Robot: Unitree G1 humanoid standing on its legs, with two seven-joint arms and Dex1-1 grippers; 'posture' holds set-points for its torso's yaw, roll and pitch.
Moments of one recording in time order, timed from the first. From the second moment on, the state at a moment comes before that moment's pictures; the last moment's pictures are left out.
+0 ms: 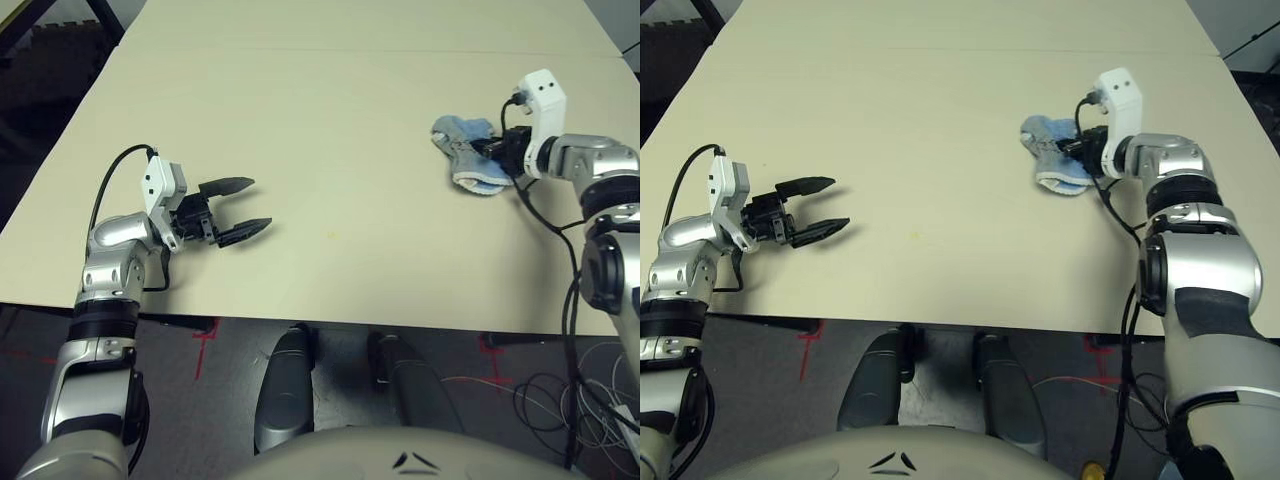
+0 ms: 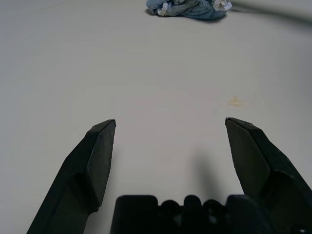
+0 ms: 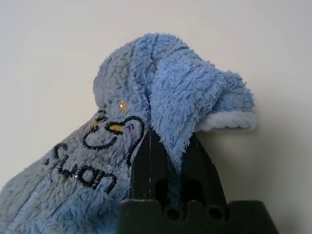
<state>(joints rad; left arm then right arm) -0.43 0.64 0.12 0.44 -0.41 -0.07 -1.33 -1.11 -0.63 -0.11 1.19 0.03 0.34 0.86</state>
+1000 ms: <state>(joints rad) -0.48 0.63 0.10 0.52 -0.39 -0.11 -1.35 -1.06 -0.79 -0.09 1.21 0.01 0.29 0.81</state>
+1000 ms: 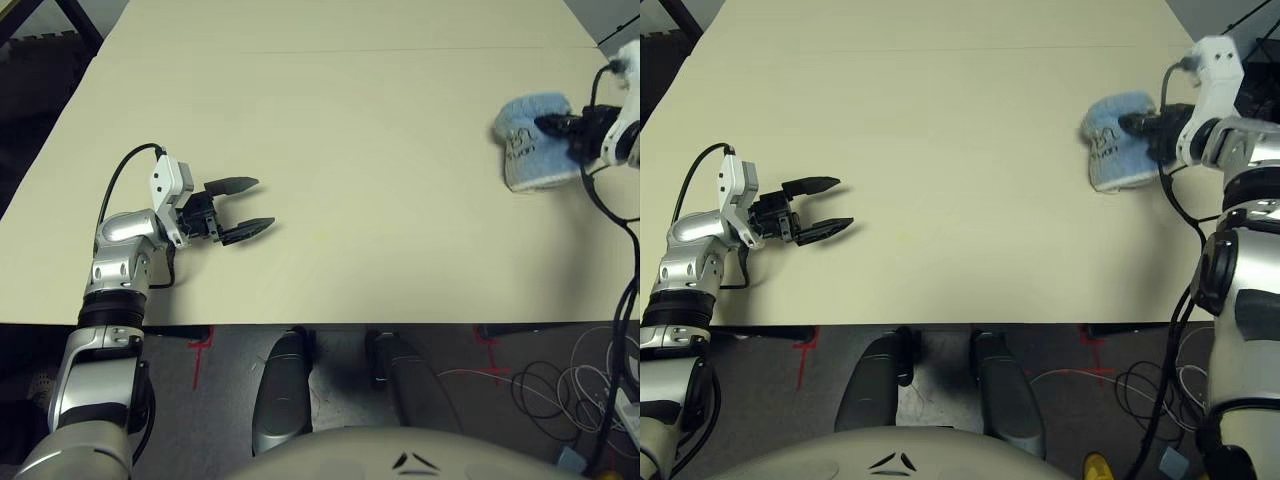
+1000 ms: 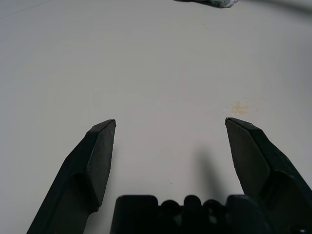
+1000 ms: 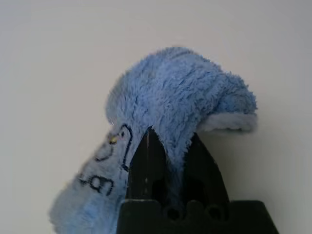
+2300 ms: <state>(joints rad) -0.78 0.66 0.41 1.06 -0.34 -0.22 -0.46 -0.90 -0.77 -0.41 1.21 0.22 -0.25 0.51</state>
